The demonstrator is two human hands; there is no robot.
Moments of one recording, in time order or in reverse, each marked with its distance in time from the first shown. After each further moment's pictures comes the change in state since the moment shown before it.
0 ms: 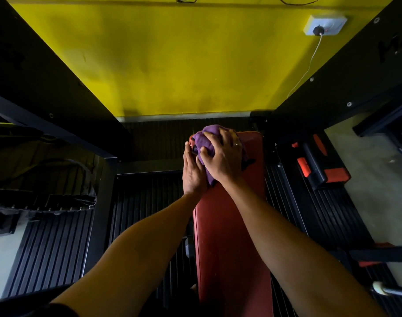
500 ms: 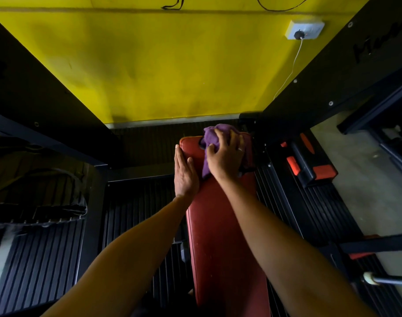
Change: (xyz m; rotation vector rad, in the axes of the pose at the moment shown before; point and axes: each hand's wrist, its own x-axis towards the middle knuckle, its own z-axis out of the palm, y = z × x) left_hand 0.001 0.000 0.003 0.083 -0.002 -0.004; right_hand 0.003 0.016 -0.003 0.034 0.111 0.316
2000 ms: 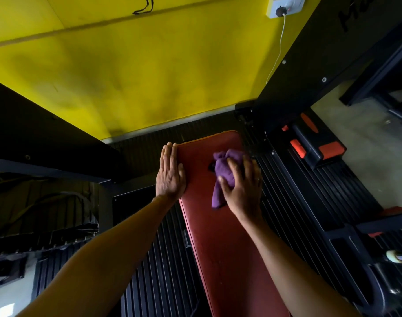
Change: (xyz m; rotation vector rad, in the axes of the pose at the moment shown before) left_hand 0.039 -0.009 -0.024 0.468 -0.134 0.417; right_hand -0.072 0.078 -0.040 -0.085 -0.031 -0.007
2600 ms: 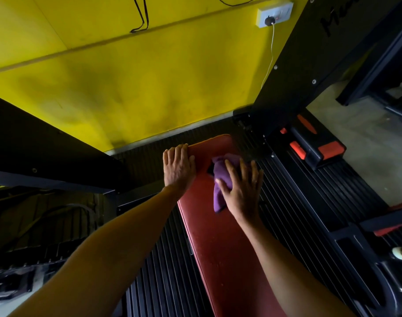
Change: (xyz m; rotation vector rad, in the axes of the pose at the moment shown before) left_hand 0.036 0.046 0.001 0.313 0.001 0.069; right_hand -0.002 0.010 0.000 -0.106 0.050 -0.006
